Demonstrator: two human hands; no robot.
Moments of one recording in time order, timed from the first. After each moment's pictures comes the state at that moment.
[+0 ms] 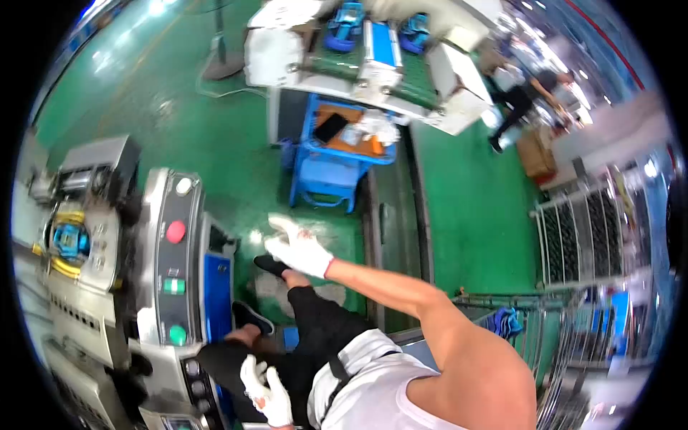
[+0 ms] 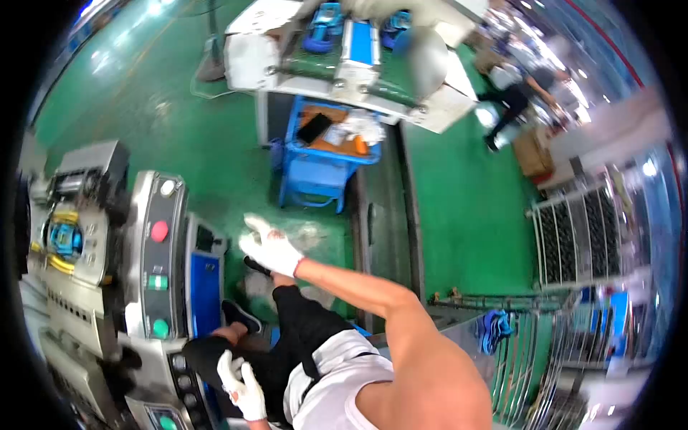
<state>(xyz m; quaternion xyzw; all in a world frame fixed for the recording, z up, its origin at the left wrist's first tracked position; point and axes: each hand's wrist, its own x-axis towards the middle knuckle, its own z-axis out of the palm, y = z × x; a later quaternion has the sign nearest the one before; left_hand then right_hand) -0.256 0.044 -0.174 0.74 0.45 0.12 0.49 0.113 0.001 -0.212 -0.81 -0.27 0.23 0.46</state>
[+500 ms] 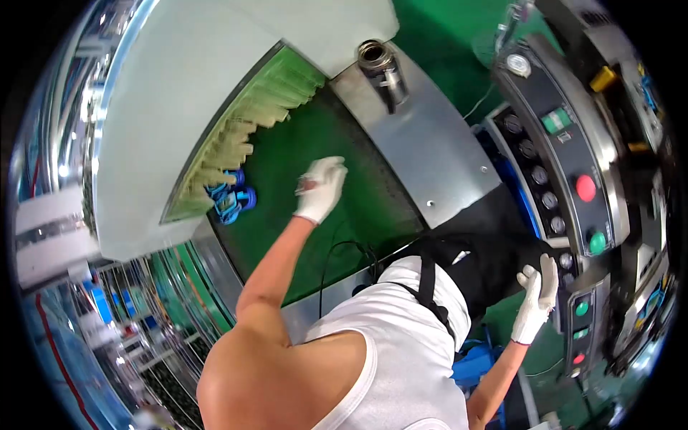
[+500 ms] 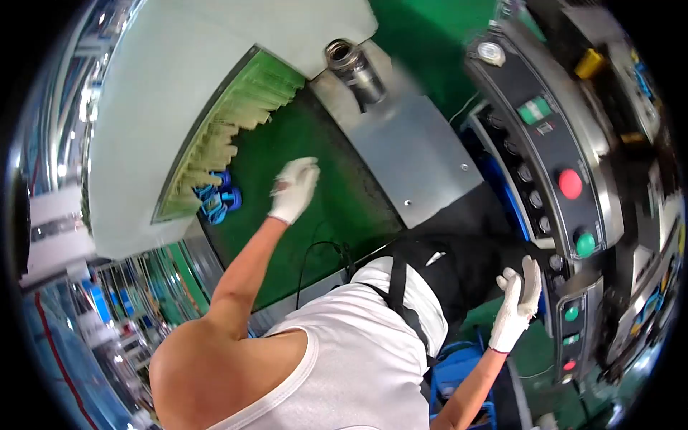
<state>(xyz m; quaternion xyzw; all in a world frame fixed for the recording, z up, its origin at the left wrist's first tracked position) -0.540 -0.323 -0.237 0.25 0.94 0.24 0.01 -0.186 0.045 -0.153 -0.46 -0.64 0.58 0.21</state>
